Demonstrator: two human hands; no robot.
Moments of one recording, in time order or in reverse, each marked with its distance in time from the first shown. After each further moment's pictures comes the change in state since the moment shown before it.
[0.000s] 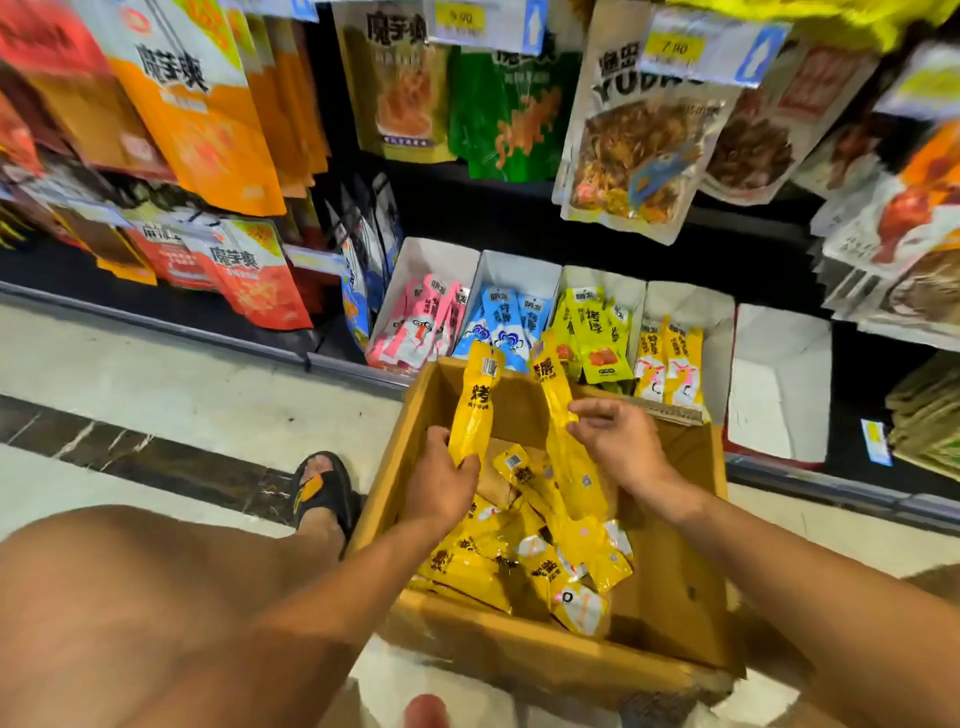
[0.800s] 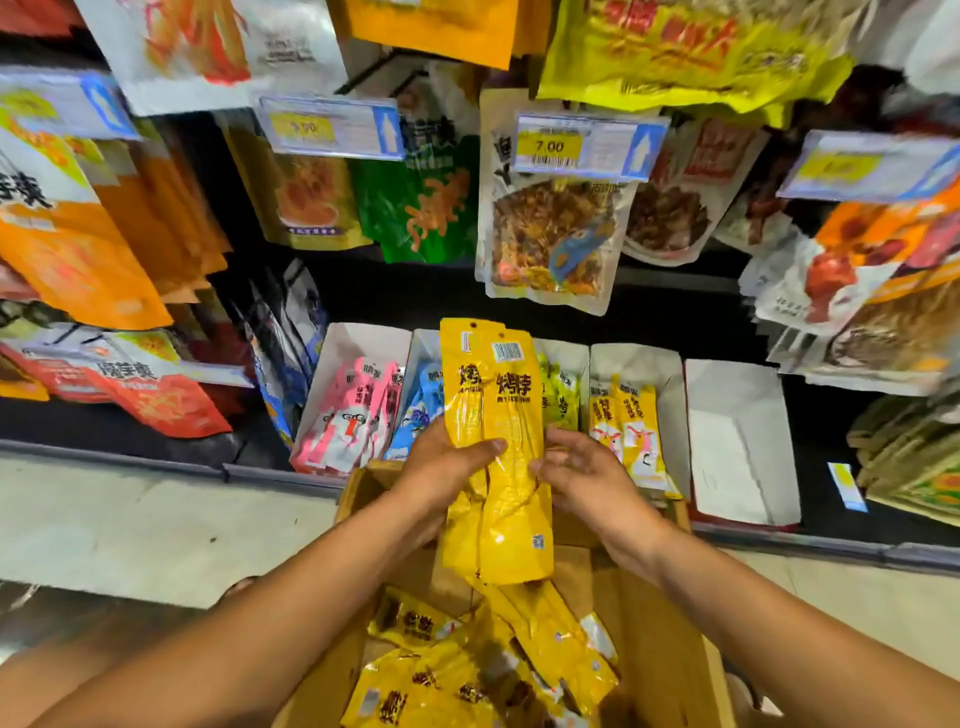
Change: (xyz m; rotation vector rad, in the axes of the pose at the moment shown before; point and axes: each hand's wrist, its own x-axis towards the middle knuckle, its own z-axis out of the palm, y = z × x) left_hand 0.100 0.149 0.032 -0.552 -0.317 0.043; right_hand 0.052 -0.040 -0.043 0.436 -0.063 0.171
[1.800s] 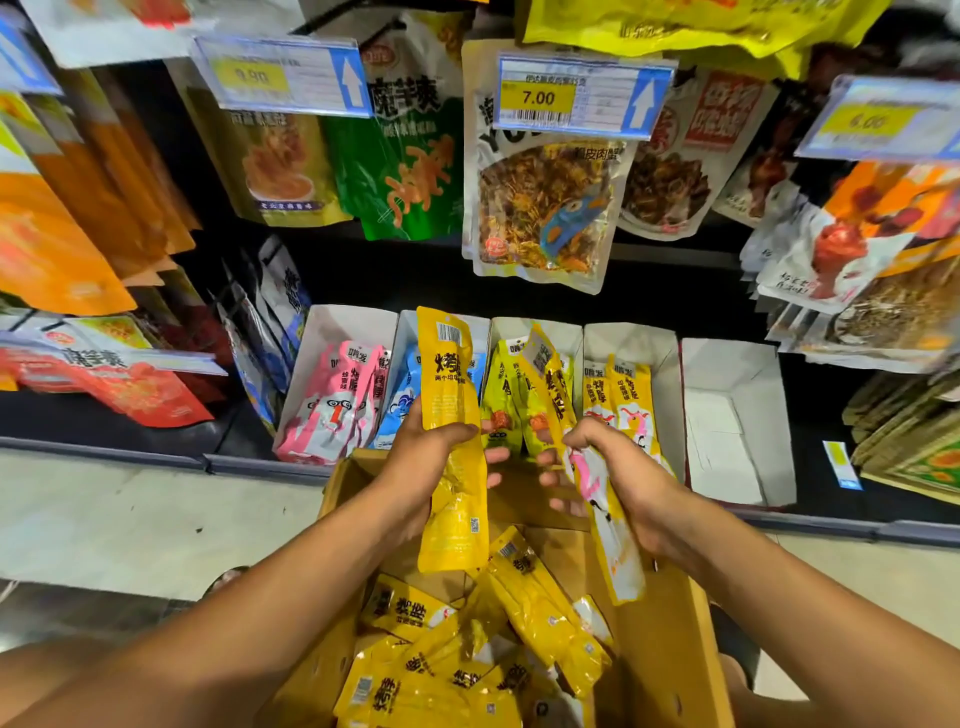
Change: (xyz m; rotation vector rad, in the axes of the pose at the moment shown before) left_hand -0.007 0.011 0.004 -0.238 -0.034 -0.144; right_hand -0.004 -0.019 -0.027 0.197 -0.126 0.286
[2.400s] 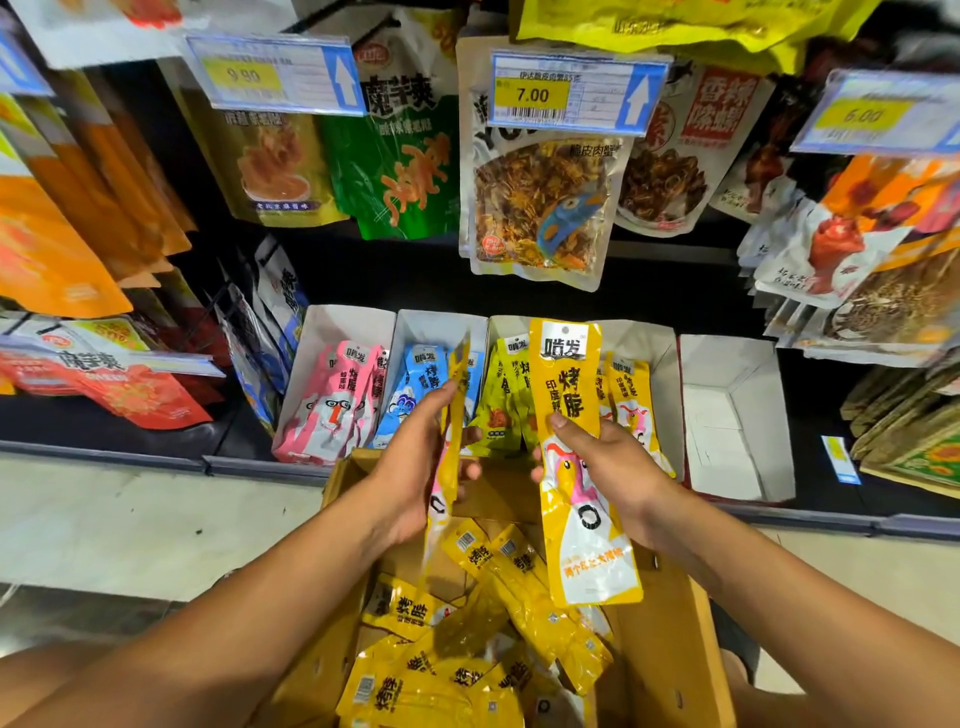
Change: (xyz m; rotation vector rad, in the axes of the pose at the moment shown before) left_hand -0.007 0.012 -0.004 -0.045 -0.038 -0.197; right_hand -0.006 -0.003 0.010 -0.133 0.119 -0.173
